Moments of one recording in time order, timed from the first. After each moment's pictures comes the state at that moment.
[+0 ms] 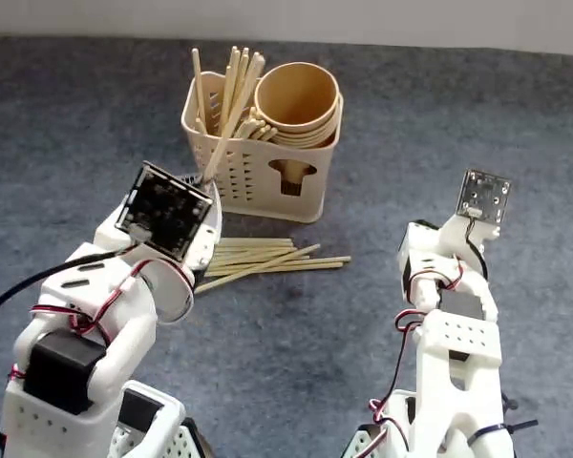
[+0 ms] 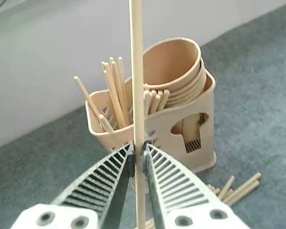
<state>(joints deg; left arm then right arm) 15.2 -65.3 32.2 63.2 -9.1 6.2 -44.0 67.8 21.6 -1.8</state>
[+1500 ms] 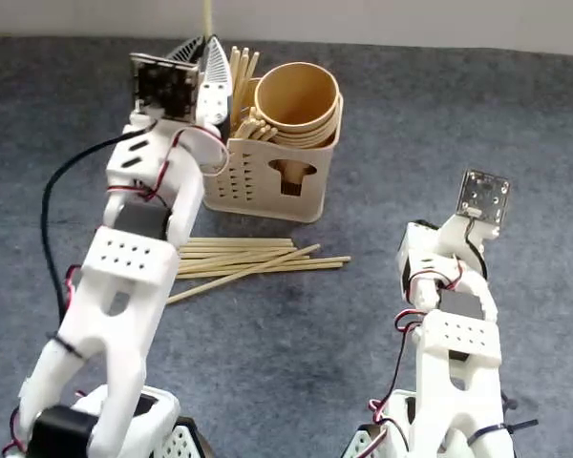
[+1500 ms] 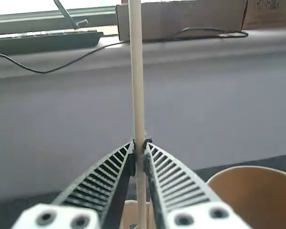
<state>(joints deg) 6.9 -25.1 32.6 -0.3 1.0 5.7 -44.0 67.8 21.6 -1.8</state>
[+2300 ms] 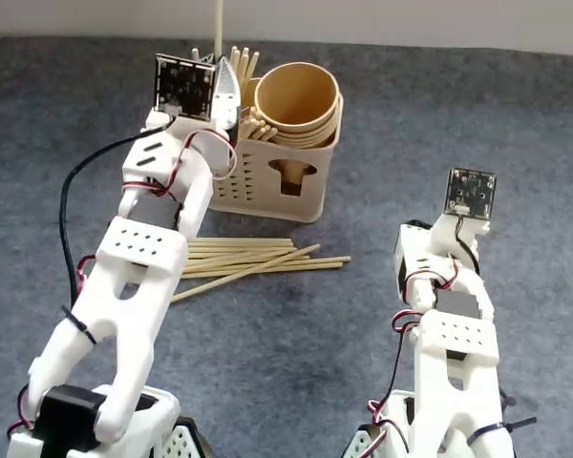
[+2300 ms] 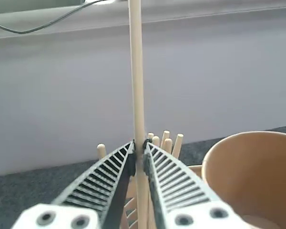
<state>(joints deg) 6.9 -19.7 34.1 -1.4 1.0 4.7 -44.0 67.8 21.6 2.8</state>
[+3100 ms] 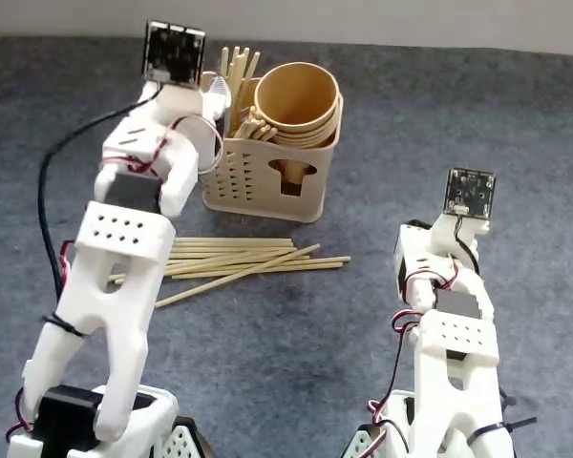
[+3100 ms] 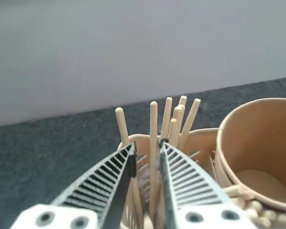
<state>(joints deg) 4.6 -19.6 18.2 31.5 1.0 4.6 -44.0 67.8 21.6 3.1</state>
